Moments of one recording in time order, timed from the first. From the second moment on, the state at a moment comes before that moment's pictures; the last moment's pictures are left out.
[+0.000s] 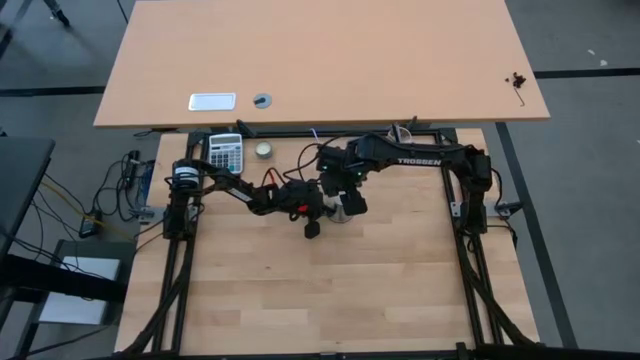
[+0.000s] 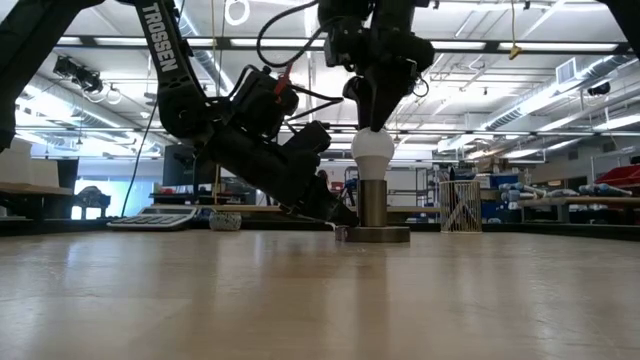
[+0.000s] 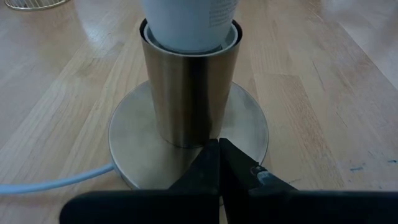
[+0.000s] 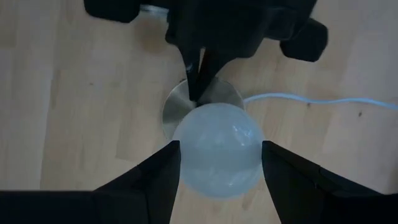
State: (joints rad) left arm 0.17 2.00 0.80 0.70 0.14 0.02; right arm -0.18 1.92 1.77 -1.19 -0.04 -0.38
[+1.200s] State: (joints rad) left arm 0.17 2.00 0.80 0.70 0.14 0.02; right arm -0.18 1.92 1.78 -1.20 -0.05 -0.42
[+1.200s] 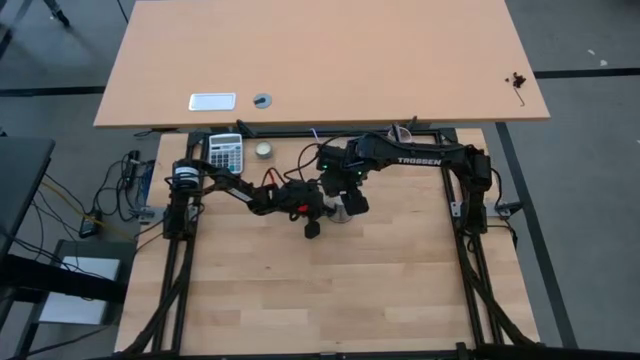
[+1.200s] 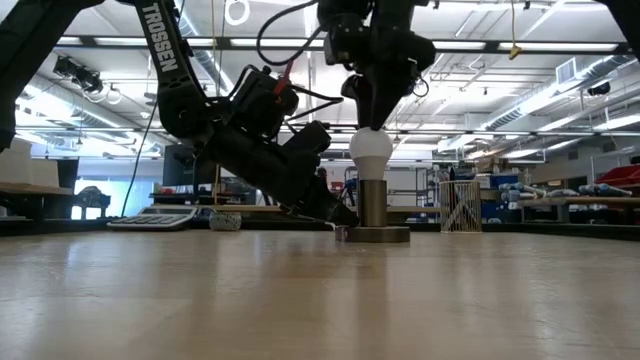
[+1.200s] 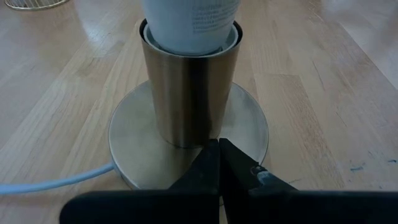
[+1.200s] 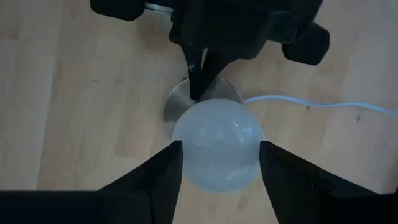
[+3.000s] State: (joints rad) left arm 0.17 2.00 0.80 0.70 0.14 -0.01; right arm -0.11 1.93 1.94 -1.48 0.07 -0.01
